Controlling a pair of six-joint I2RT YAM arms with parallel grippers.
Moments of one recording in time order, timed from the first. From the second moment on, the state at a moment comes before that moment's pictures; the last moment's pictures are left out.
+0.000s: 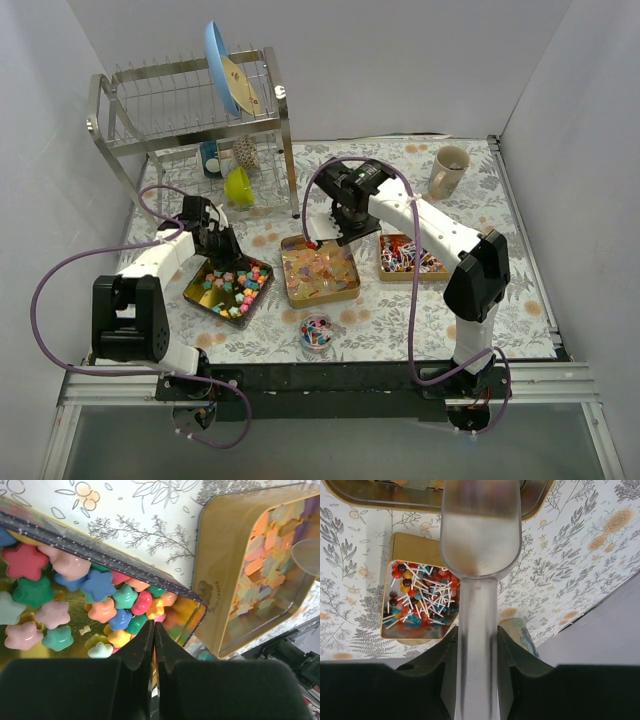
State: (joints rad) left arm -0.05 1.47 0.90 -0.60 0.46 -0.36; right arm 0.80 1.88 1.87 -1.35 0.13 -1.23
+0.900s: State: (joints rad) left arm -0.10 1.58 0.79 -0.50 0.52 -0.49; right arm 1.00 1.98 1.86 -1.35 0.35 -1.19
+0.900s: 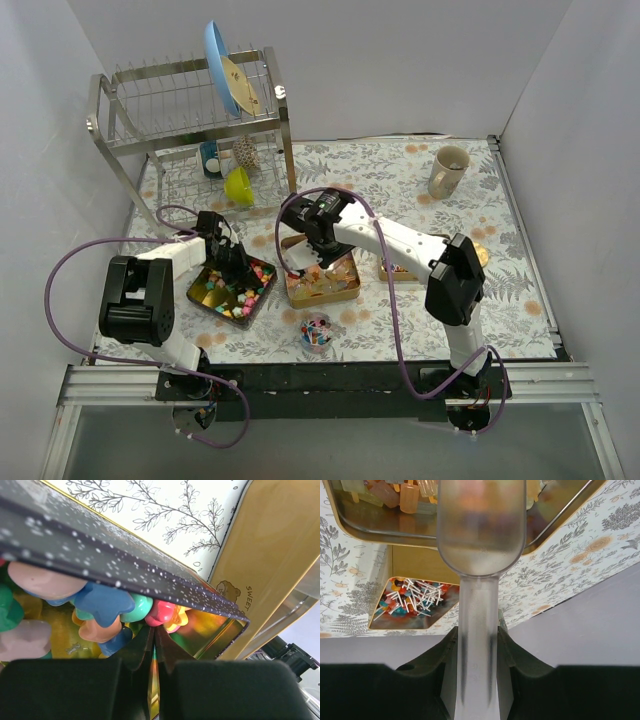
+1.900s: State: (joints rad) left arm -0.17 1.61 0.74 -0.41 0.63 -0.52; right arm 0.93 2.00 1.79 -1.34 0.39 -1.27
